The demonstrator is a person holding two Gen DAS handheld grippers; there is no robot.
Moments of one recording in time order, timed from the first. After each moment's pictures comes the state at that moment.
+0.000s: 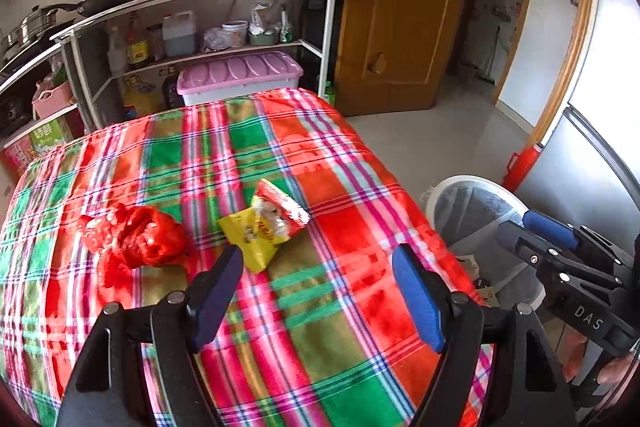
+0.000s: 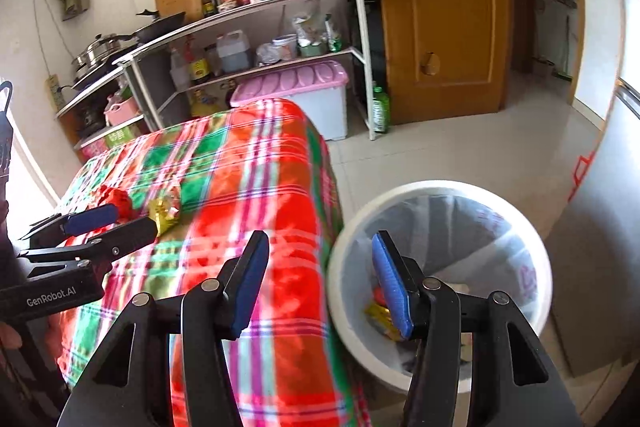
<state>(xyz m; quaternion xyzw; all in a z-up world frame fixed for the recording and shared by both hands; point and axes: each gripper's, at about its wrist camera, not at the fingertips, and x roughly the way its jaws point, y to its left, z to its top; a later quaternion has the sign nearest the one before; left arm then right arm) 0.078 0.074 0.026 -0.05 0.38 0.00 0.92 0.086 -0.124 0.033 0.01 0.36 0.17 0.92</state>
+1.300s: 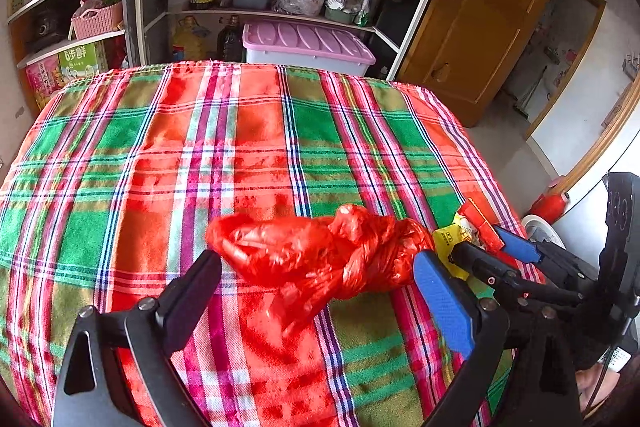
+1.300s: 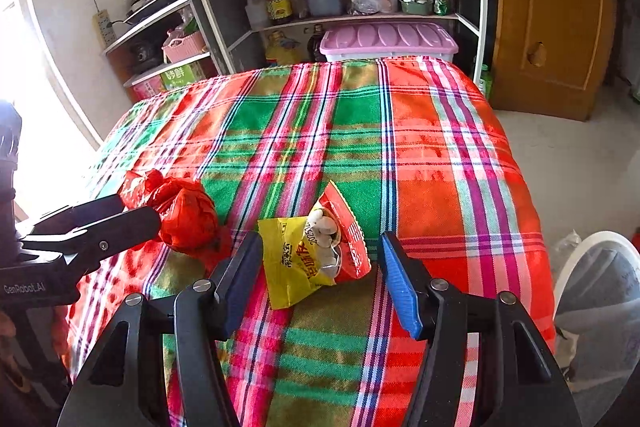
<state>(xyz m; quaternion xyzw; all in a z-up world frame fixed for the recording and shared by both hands) 0.095 0.232 -0.014 -0.15 0.42 0.04 0.89 0.149 0.060 -0.015 -0.05 0.43 0.28 0.86</state>
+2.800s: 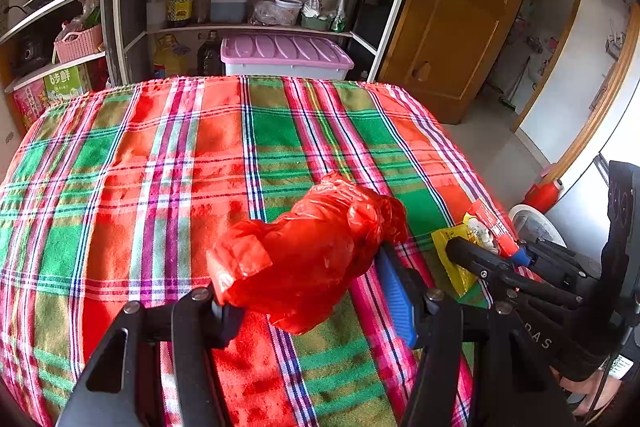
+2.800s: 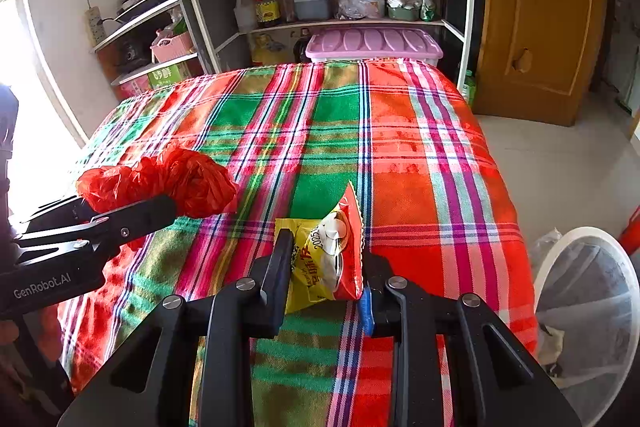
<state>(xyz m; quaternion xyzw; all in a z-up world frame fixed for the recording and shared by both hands) 0.094 0.203 -0.009 -0.12 0.40 0.02 0.91 0.134 0.044 -0.011 -0.06 0.41 0.26 0.87</state>
